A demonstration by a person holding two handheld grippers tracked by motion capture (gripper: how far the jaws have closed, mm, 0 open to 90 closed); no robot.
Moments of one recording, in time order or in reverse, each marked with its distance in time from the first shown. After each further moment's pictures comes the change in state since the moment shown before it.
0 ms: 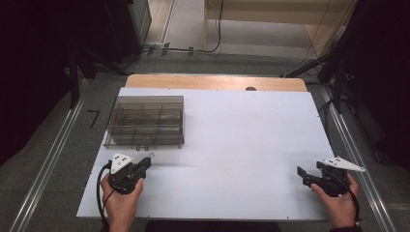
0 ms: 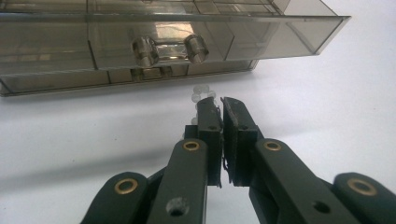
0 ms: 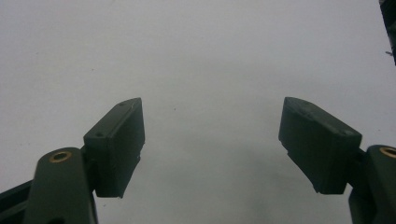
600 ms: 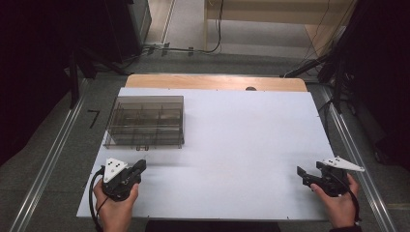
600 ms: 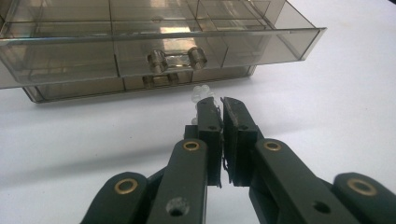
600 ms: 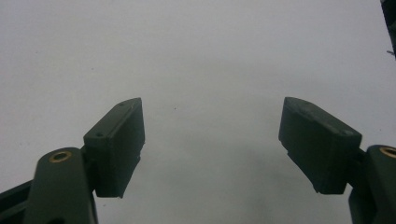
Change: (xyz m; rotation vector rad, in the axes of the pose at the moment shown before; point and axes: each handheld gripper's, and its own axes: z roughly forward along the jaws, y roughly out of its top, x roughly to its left) left arm -0.003 -0.002 -0.022 -0.044 0.024 0.026; right arm 0.000 0.000 0.001 0.002 -0.001 0.000
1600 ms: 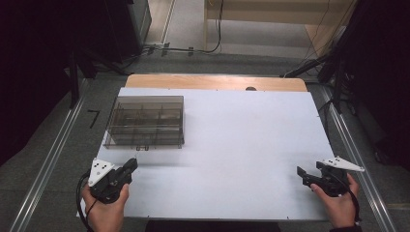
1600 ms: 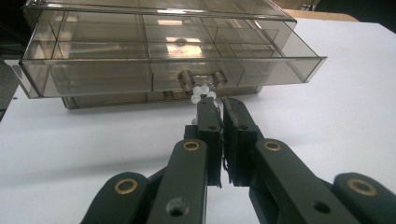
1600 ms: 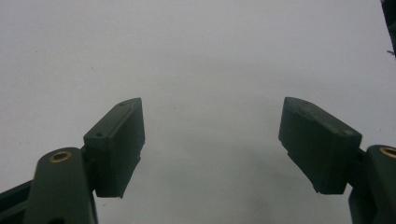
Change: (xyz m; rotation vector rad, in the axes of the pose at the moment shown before) left arm 0.012 0.005 -0.019 -0.062 0.015 -0.040; right arm 0.000 0.000 0.000 0.002 0.000 -0.004
